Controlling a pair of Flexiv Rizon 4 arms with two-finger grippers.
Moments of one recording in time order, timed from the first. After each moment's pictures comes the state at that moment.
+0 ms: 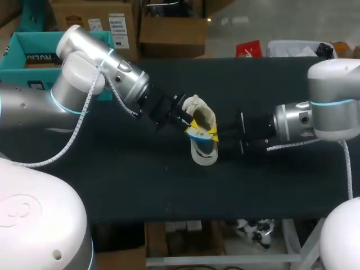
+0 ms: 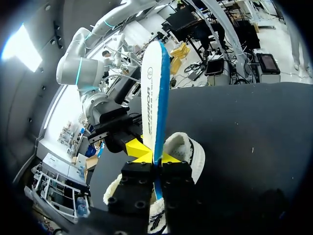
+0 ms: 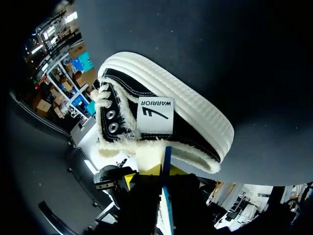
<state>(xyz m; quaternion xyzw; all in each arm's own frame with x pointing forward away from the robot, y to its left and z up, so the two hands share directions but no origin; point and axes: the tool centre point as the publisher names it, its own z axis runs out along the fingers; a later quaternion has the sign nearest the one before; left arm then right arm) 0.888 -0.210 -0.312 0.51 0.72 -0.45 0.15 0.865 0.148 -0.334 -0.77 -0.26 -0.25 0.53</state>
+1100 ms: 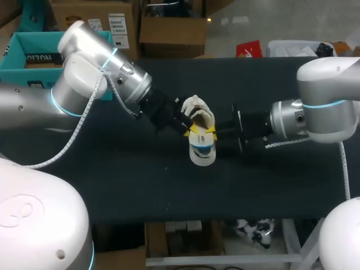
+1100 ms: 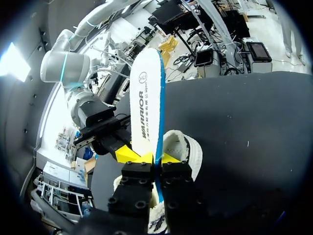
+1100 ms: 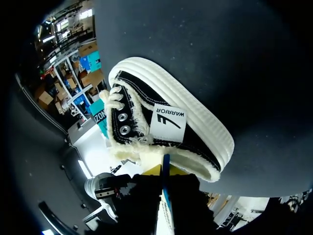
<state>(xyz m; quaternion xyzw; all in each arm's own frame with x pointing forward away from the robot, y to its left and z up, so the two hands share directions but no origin) 0.879 -0.208 -0.320 0.55 0.71 -0.40 0.16 0.871 0.150 -0.337 -0.79 -0.29 -0.28 0.46</state>
